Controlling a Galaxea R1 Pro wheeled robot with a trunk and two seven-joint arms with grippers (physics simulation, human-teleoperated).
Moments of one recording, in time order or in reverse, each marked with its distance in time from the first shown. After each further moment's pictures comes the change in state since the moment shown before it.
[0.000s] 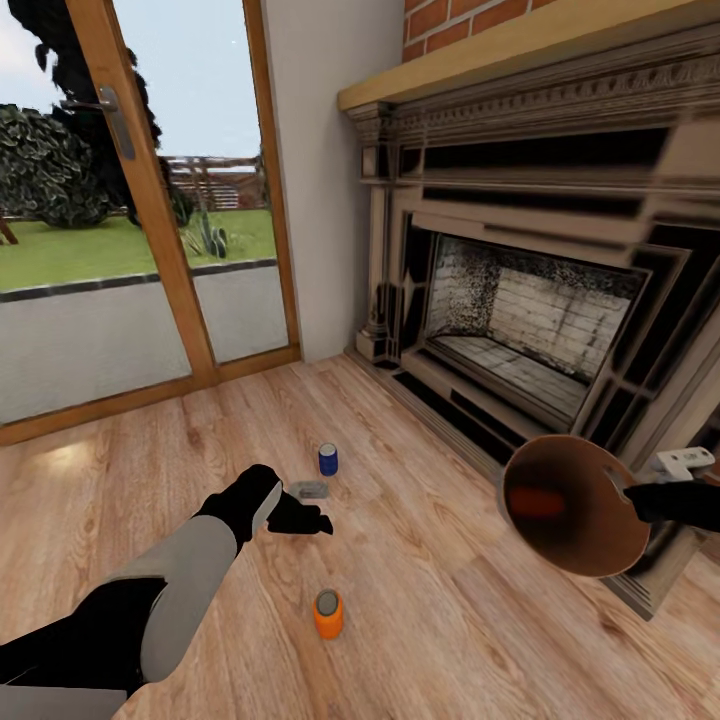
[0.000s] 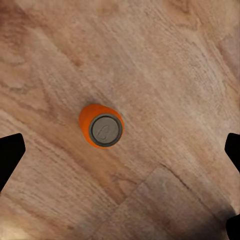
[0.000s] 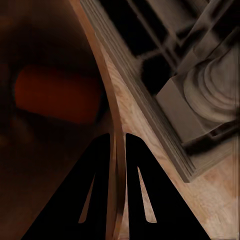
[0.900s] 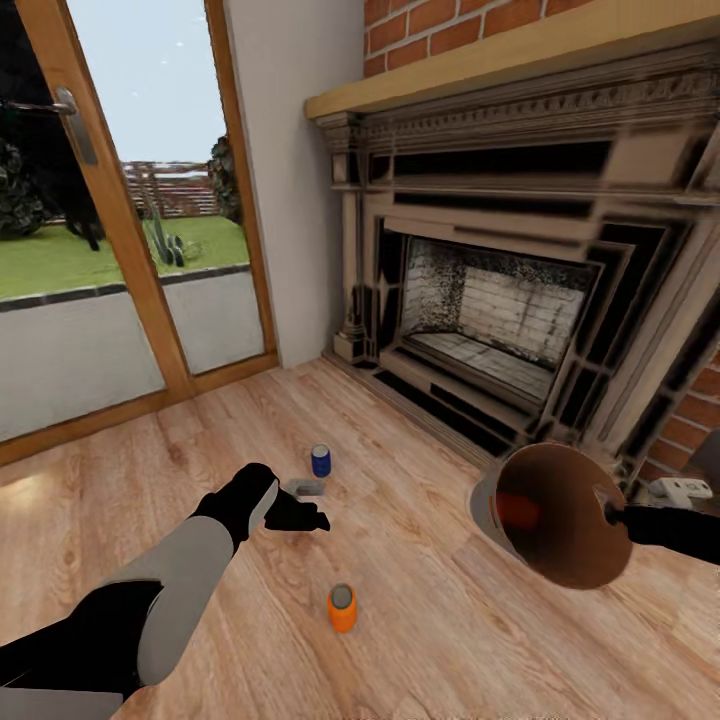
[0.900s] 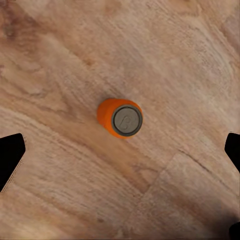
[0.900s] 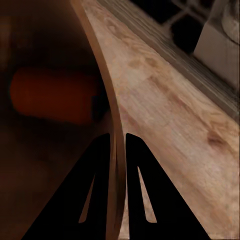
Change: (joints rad) left arm 0.008 0.011 -0.005 -0.030 0.000 0.002 -0.007; right arm 0.076 0.073 -0.110 0.013 -0.169 0.019 -0.015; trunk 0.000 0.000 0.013
